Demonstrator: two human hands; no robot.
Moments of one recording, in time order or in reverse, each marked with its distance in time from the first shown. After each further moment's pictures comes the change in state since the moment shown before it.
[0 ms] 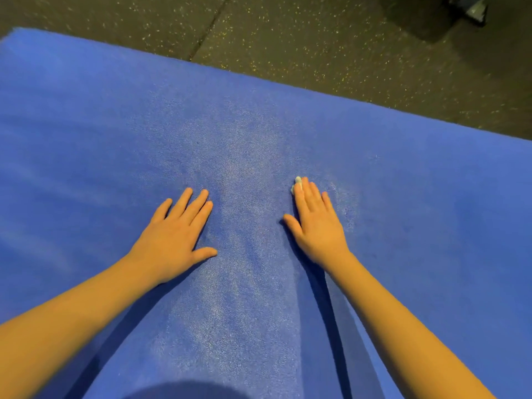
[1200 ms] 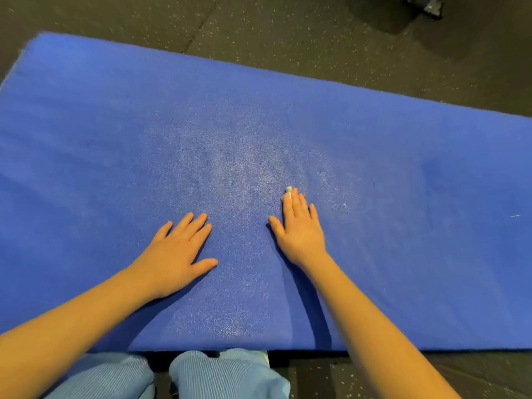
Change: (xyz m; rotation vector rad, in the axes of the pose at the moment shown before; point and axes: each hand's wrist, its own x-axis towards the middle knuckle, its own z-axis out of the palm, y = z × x) left_hand -0.102 0.082 0.000 -0.194 -0.244 -0.044; right_hand -0.108 -0.027 0.021 0.098 -0.057 0.145
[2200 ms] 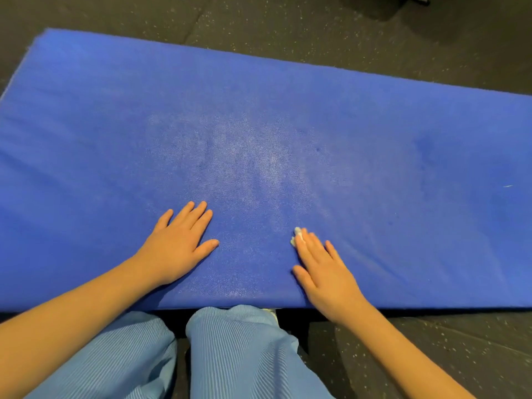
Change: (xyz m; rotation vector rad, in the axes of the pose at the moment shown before) left_hand -0.026 0.005 0.019 0.064 0.067 -0.025; right_hand -0.145 0.018 0.012 0.068 -0.081 -0.178
